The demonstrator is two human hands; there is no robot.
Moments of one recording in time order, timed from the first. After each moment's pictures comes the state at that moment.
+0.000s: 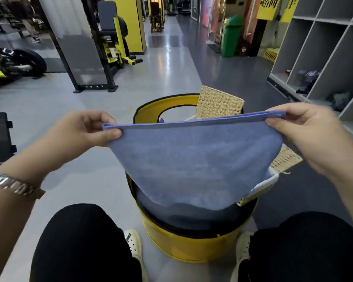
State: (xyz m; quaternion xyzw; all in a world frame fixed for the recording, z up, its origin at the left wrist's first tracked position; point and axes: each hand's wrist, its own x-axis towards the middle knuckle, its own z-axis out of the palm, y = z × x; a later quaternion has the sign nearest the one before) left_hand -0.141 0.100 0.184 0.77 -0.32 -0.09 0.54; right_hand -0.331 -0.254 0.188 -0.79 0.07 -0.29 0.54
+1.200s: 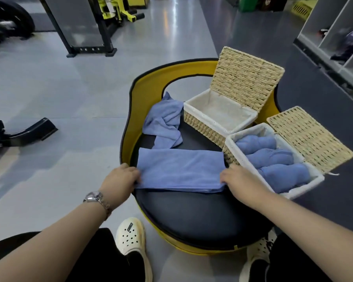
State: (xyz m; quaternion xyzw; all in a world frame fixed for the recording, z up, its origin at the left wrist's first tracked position) left_hand -0.053 0.072 -0.083 0.92 -0.39 -0.04 0.01; right_hand -0.194 -0.280 -0.103 -1.00 -0.07 0.03 0.04
